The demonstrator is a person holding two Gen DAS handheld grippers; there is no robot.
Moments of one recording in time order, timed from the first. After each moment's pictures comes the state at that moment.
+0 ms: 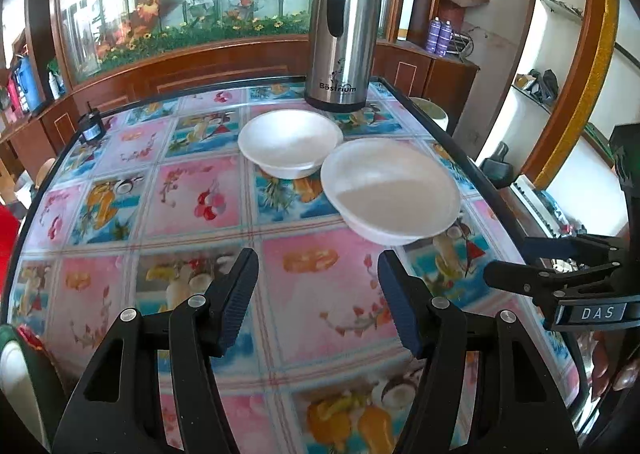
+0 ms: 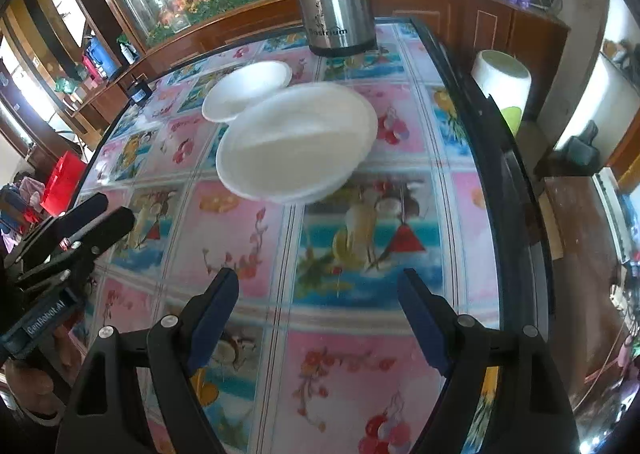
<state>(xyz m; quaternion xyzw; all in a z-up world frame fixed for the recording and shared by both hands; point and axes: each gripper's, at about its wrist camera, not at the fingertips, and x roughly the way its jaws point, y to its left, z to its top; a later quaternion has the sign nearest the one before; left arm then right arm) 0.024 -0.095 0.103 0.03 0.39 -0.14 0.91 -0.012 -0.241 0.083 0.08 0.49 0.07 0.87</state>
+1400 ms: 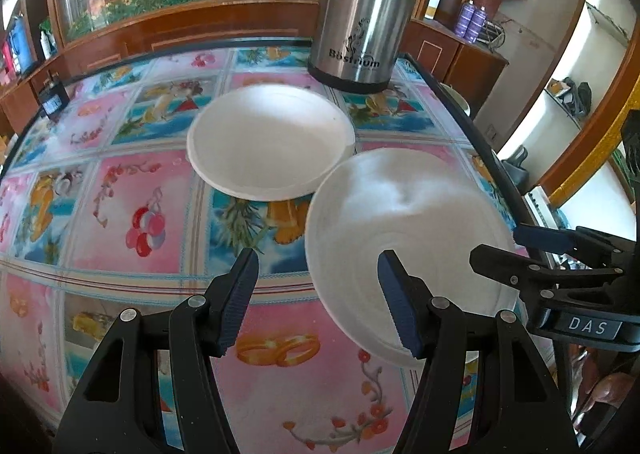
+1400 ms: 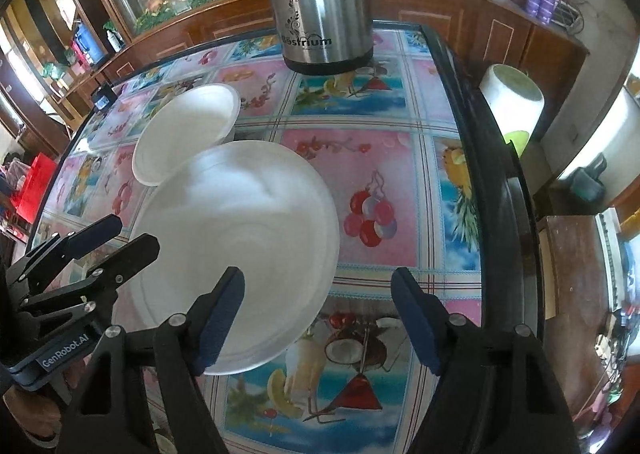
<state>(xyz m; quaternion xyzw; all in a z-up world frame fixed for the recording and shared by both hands) 0.132 -0.134 0.056 -0.02 0.46 -0.12 0.88 0.092 -0.259 0.062 0.03 0.51 0.08 0.86</state>
